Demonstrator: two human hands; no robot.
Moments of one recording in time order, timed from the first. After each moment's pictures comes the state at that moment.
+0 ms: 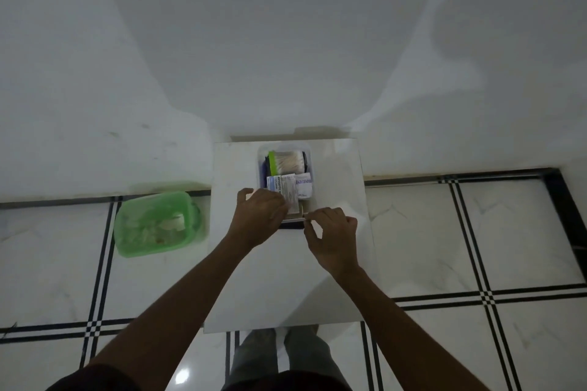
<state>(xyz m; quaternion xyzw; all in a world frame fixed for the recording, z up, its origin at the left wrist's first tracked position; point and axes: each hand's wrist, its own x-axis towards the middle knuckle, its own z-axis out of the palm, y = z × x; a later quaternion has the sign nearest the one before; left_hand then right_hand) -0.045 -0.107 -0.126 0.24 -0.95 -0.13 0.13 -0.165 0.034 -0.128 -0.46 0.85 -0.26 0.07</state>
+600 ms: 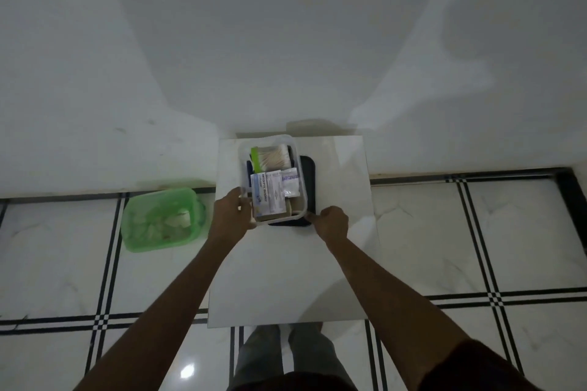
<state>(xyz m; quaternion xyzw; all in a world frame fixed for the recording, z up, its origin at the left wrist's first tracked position) -0.012 -0.122 -0.118 0.56 -0.65 -0.50 0.10 -0.183 -0.005 -0.172 -0.12 0.87 -0.28 0.38</state>
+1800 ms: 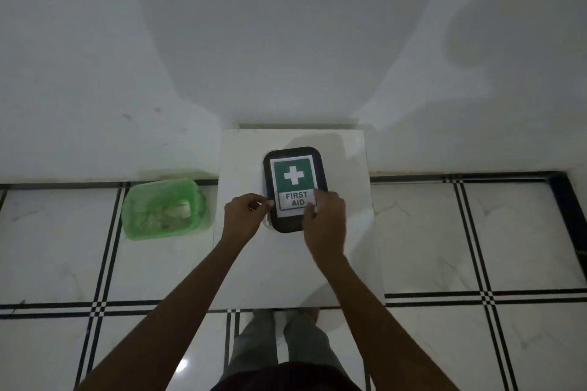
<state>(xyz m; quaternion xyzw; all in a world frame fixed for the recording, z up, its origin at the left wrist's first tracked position) -0.010 -0.087 -0.122 0.55 -0.69 -0.45 0.11 -0.129 0.020 -0.098 -0.31 0.88 -0.33 0.15</state>
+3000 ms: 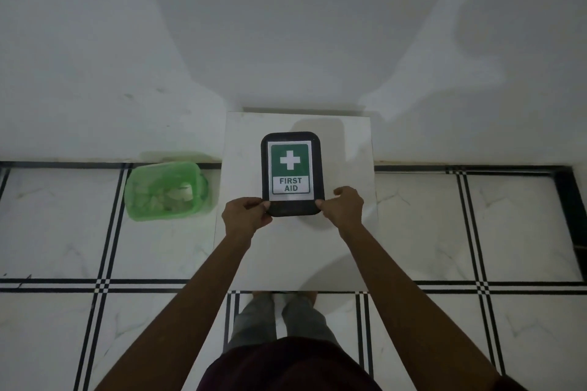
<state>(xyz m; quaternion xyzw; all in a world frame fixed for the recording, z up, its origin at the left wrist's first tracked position) -0.001 -0.060 -0.131 0.68 -0.41 -0.59 0.15 -0.171 0.022 -0.116 -0.13 0.87 -0.28 0.38</state>
